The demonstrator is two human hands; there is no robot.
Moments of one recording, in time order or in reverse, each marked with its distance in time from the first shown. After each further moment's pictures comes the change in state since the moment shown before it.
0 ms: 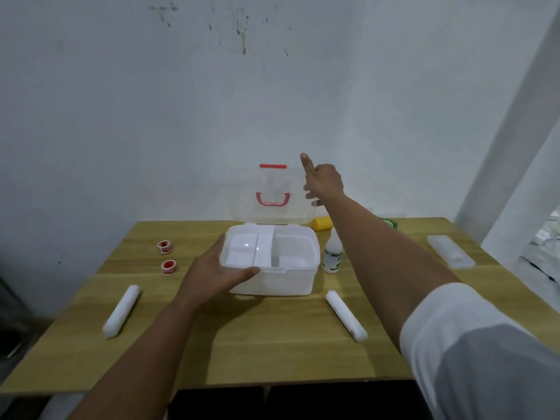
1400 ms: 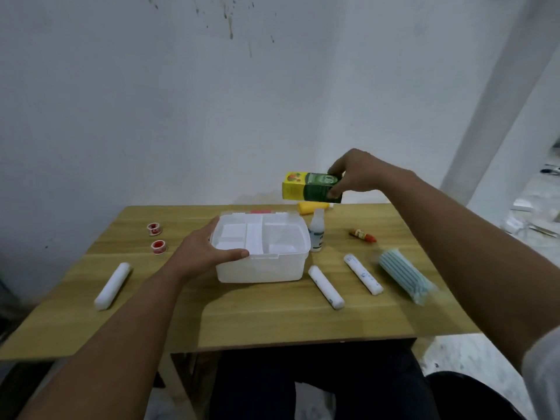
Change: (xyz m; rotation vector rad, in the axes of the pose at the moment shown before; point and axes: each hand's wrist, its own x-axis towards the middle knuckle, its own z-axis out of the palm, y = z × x) left_hand -0.006 0.007 -0.007 -0.055 -0.169 0.001; right_hand -0.049 0.016 -0.127 -0.717 -0.312 -0.325
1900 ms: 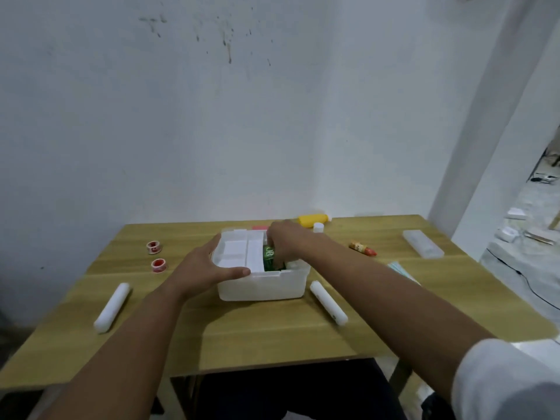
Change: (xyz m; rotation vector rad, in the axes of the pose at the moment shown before) left_hand 0.005 -0.002 -0.001 0.088 -0.008 -0.059; right_hand -0.001 -0.110 0.123 -0.196 -0.210 -0.146
